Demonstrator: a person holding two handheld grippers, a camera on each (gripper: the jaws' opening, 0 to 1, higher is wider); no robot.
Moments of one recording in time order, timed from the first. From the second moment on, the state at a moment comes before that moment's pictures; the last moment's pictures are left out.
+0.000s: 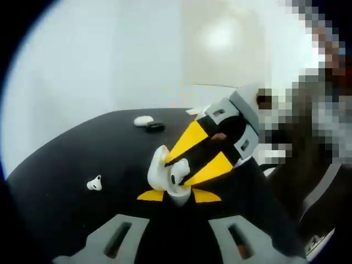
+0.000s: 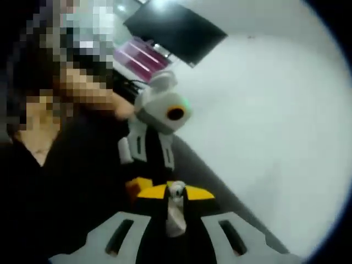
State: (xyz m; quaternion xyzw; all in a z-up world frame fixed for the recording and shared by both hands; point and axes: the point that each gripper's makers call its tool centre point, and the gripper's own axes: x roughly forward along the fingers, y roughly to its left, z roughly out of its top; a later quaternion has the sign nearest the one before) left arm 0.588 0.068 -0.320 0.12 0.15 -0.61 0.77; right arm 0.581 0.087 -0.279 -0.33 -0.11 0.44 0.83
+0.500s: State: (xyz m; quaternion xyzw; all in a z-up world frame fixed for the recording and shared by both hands) left arm 0.587 0.068 -0.320 0.12 0.15 -0.61 0.77; right arm 0.577 0.080 -0.279 -0.29 -0.07 0.44 0.85
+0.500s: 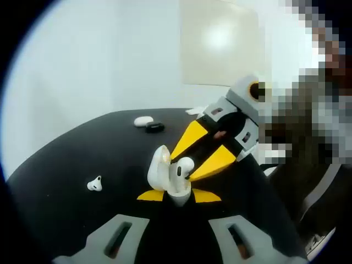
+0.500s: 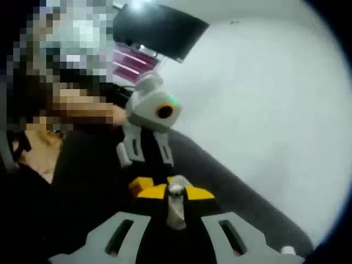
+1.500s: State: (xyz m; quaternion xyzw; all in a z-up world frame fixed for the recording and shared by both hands) left arm 0.589 0.068 -0.319 0.13 0.15 -0.61 0.77; right arm 0.577 0.089 -0.269 -0.20 -0.02 0.49 0.85
